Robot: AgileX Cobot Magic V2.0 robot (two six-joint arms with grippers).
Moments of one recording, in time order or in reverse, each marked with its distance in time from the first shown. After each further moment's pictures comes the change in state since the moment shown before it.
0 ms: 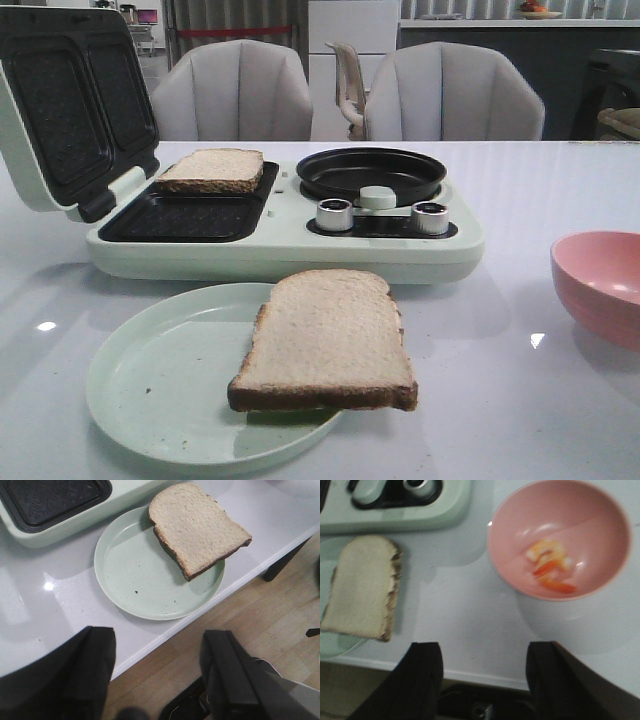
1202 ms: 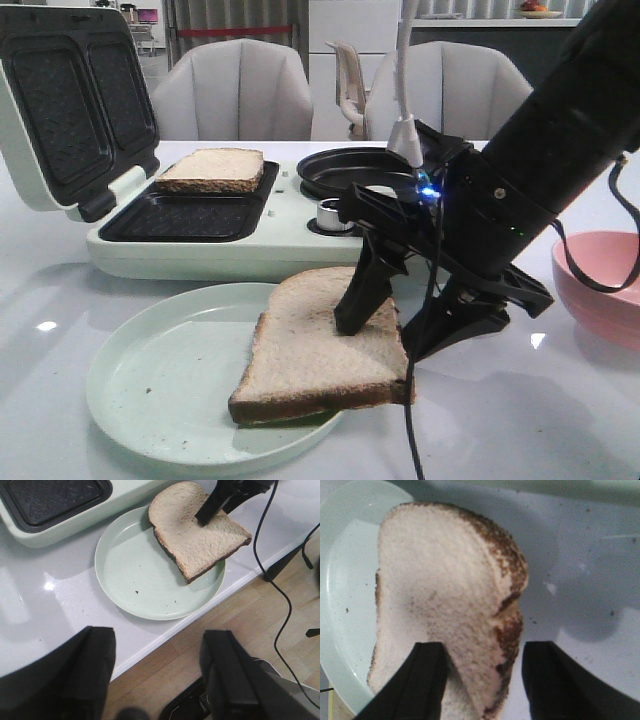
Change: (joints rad) left arm 0.000 0.000 0.000 0.000 0.000 0.000; right arm 0.330 0.962 -0.357 0.526 -0.169 -0.343
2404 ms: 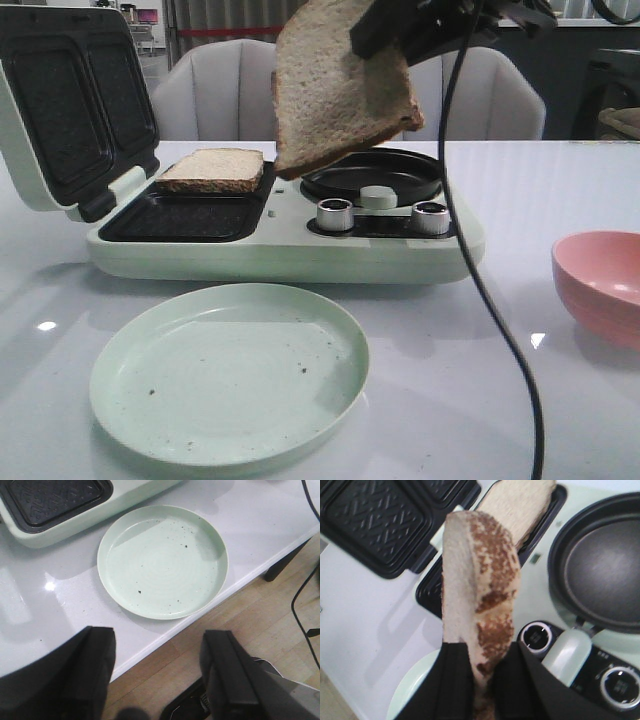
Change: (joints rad) left arm 0.000 0.000 0.000 0.002 0.000 0.002; right arm -0.069 -0.267 -0.236 -0.040 -0.038 -0.185
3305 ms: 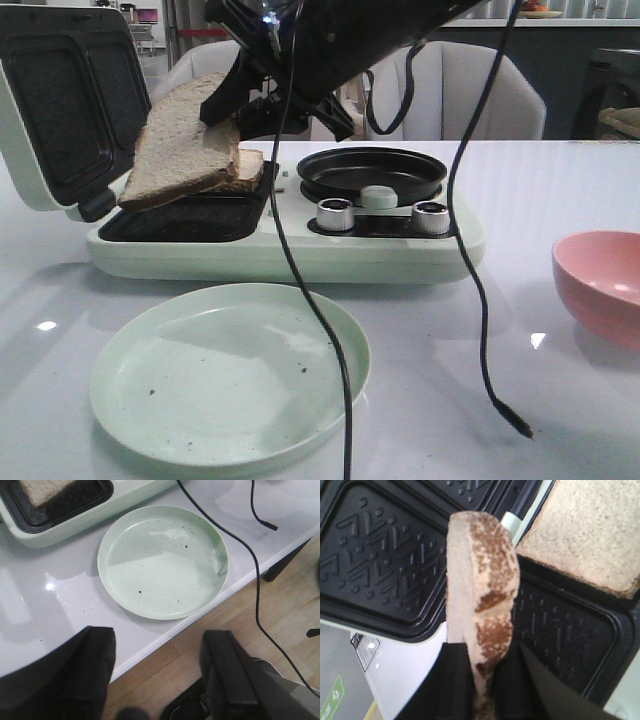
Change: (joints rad) left arm 0.000 0.000 0.000 0.000 0.000 0.000; right arm 0.120 0.574 -0.494 0.290 0.110 -0.001
